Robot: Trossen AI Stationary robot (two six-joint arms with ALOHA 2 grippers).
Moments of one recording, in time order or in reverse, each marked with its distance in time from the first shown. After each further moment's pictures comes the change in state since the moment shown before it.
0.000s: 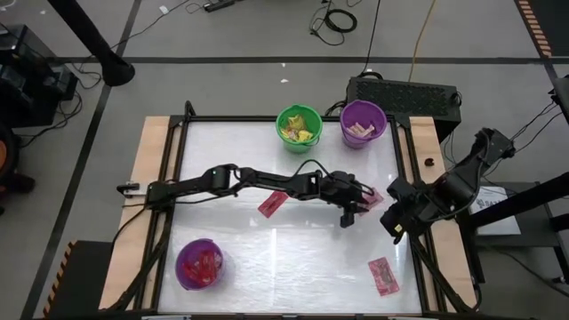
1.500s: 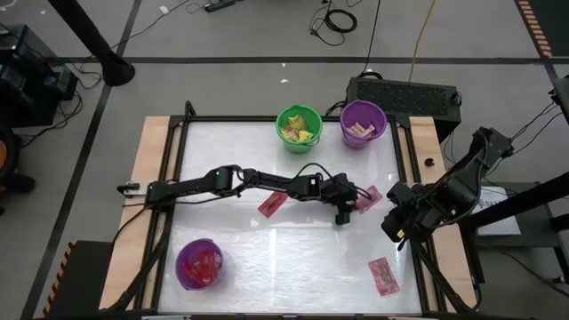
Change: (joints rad) left arm 0.008 0.071 -0.014 -0.170 -0.138 0.056; right arm 0.055 0.018 0.001 0.031 0.007 0.017
